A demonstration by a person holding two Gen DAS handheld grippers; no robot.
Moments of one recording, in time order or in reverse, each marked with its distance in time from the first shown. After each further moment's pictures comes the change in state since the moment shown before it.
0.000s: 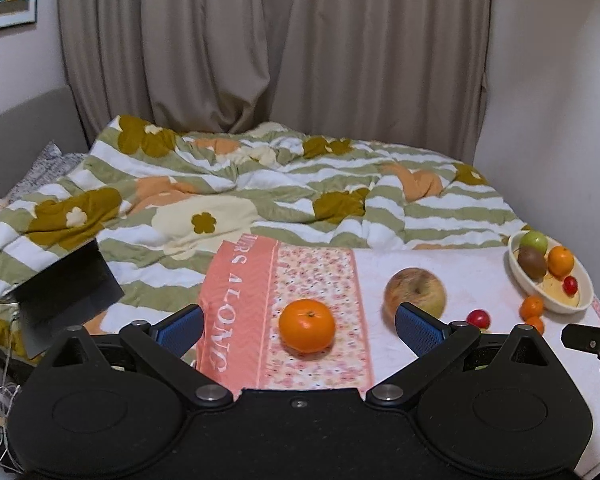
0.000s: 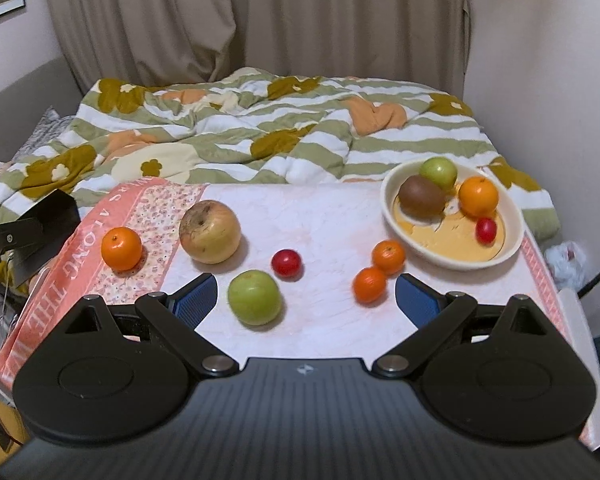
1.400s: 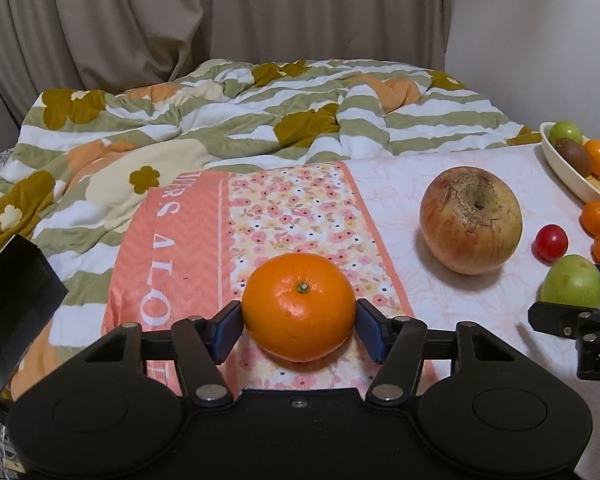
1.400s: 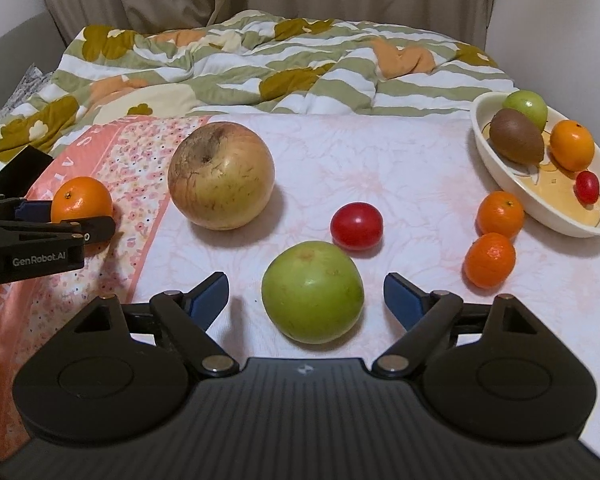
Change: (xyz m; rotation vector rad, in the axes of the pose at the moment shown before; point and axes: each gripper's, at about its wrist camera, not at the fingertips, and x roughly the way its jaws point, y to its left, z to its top) left arm 0.144 -0.009 -0.024 0.190 0.183 -0.071; right arm 0.130 0.051 -0.019 -0.026 0.133 0.006
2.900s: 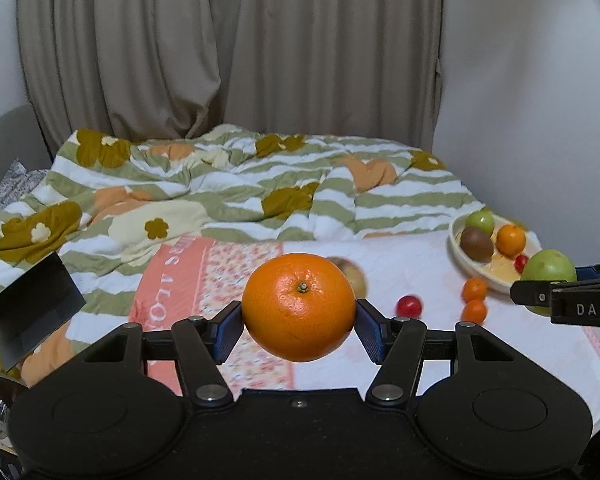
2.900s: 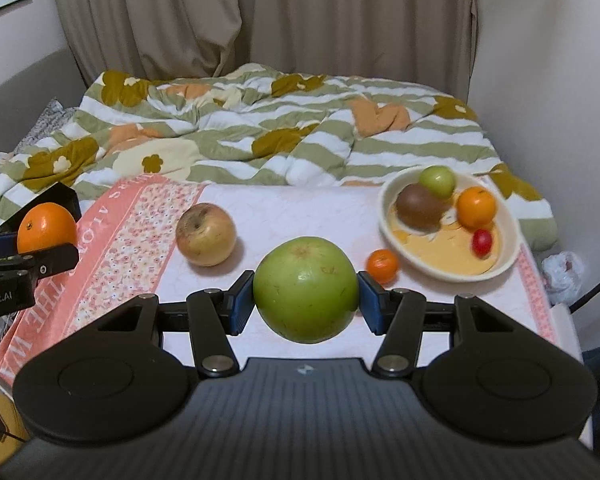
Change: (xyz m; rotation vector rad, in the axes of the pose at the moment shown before) left arm -0.164 -0.081 0.004 -0.118 -0.191 0.018; right arm -0.151 -0.083 0.016 -0.039 -0.133 0.025
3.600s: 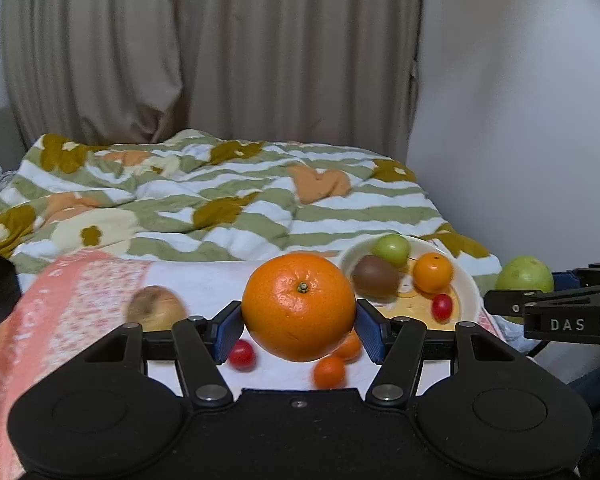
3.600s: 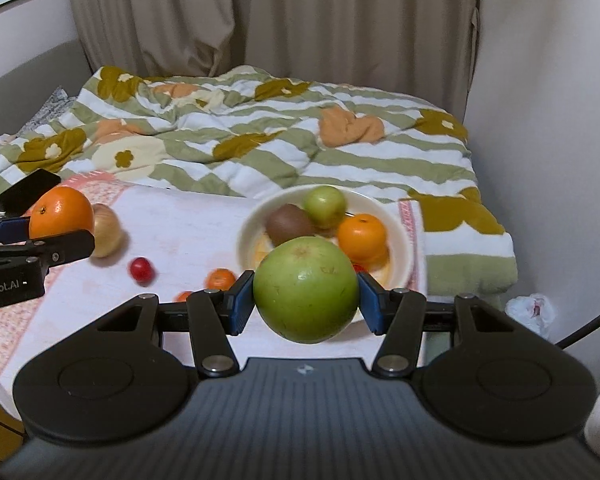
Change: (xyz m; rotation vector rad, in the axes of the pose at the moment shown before) left arm 0.058 -0.181 0.031 -0.031 -0.008 -0.020; right arm 0.027 -0.186 0.018 -0.072 0.004 0.045
